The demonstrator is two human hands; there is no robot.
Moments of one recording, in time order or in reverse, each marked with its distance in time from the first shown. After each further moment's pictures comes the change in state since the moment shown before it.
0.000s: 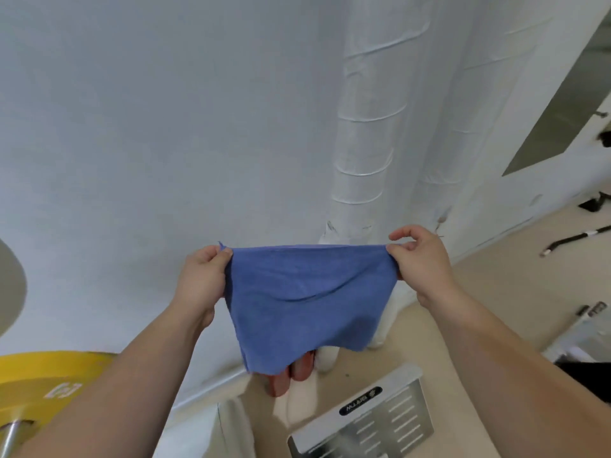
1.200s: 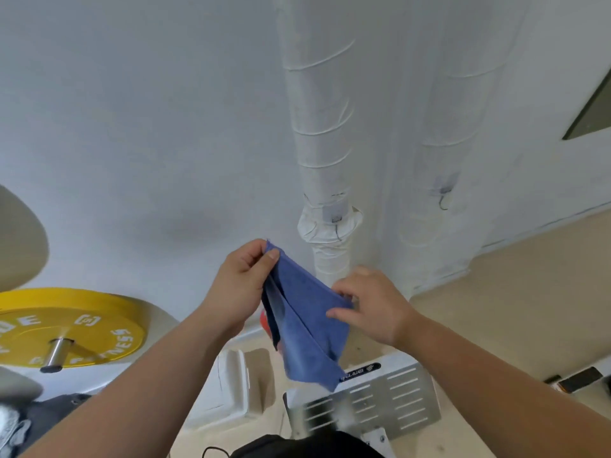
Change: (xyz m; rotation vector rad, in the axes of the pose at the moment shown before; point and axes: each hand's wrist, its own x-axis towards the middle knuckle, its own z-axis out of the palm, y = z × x) left_hand -0.121 -0.015 0.154 0.141 -0.158 0.158; right_hand -0.012 0.112 -0.063 -0.417 -0.741 -0.627
